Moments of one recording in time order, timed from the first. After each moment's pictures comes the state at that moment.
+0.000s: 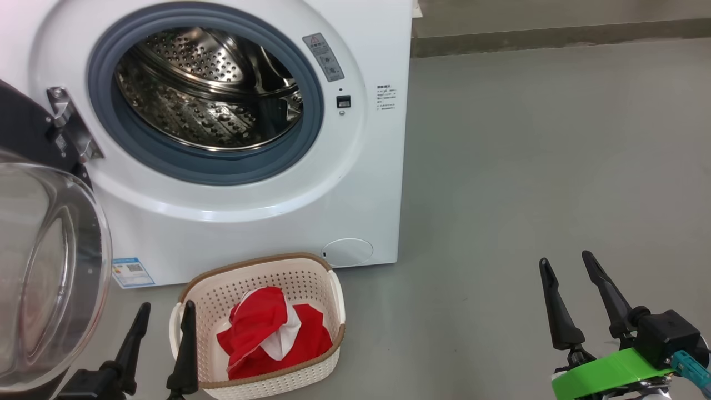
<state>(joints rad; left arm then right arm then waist) -0.02 0.07 0.06 0.19 -0.25 -0.11 -0.25 0.02 -0.06 -0.01 0.12 0.25 0.12 -0.26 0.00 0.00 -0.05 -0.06</state>
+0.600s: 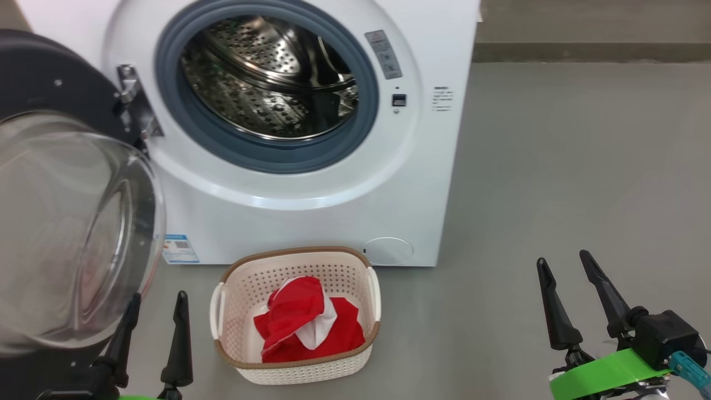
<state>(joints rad) -0.02 0.07 0.06 0.15 -0.23 -0.08 -0.25 0.02 -0.05 -0.01 0.12 0.25 0.12 -0.26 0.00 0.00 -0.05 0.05</state>
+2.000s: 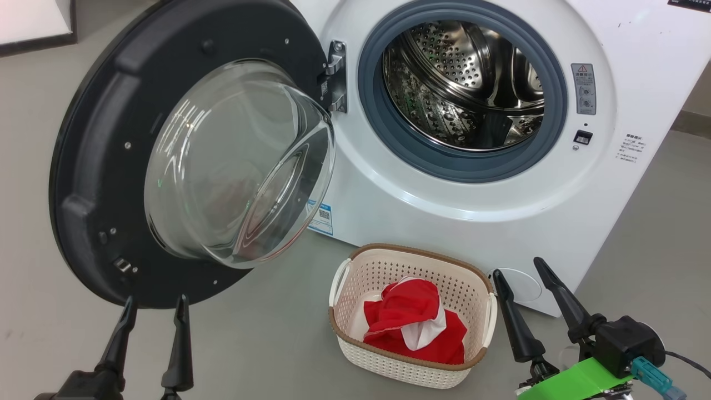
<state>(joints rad) 0.03 0.10 0.02 0.05 -0.19 -0.02 -0.21 0.02 -0.05 0.11 0.10 0.26 0.12 -0.26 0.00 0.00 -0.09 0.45</state>
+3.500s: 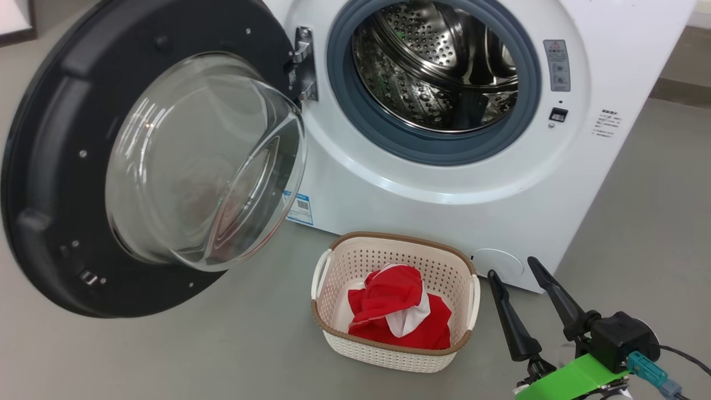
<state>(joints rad) -0.69 0.28 0.40 0.57 -0.57 0.02 -0.12 -0.01 -0.08 0.14 0.13 0.29 0.12 -0.26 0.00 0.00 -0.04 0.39</state>
